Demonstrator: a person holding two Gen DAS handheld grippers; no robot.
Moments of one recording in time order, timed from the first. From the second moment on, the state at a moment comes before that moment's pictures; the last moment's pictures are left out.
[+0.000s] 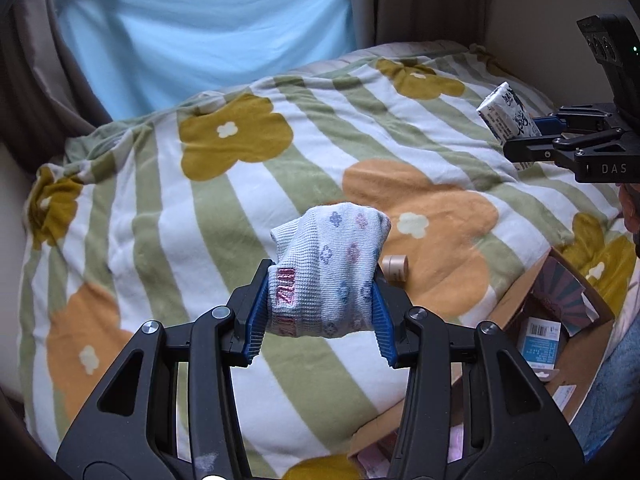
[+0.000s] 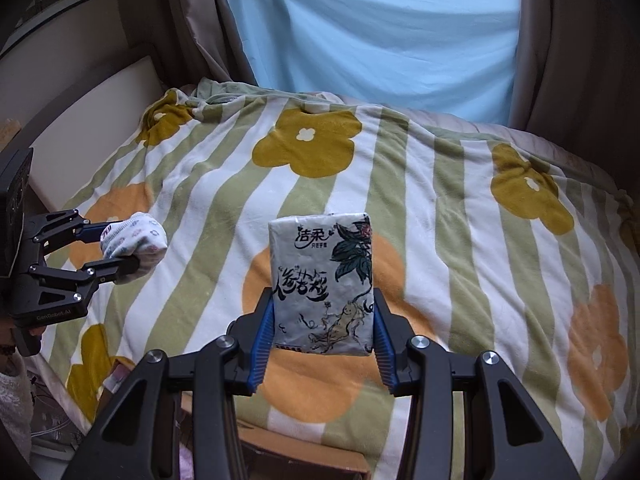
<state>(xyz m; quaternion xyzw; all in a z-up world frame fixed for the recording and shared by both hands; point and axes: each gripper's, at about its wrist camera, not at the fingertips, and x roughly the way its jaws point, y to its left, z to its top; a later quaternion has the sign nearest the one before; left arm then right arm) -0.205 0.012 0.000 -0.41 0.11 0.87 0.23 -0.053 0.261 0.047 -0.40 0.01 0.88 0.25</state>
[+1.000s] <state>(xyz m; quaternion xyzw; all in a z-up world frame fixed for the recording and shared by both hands) -0.037 0.046 -0.080 -0.46 0.14 0.84 0.25 0.051 0.183 -0.074 -0.51 -0.01 0.85 0.15</state>
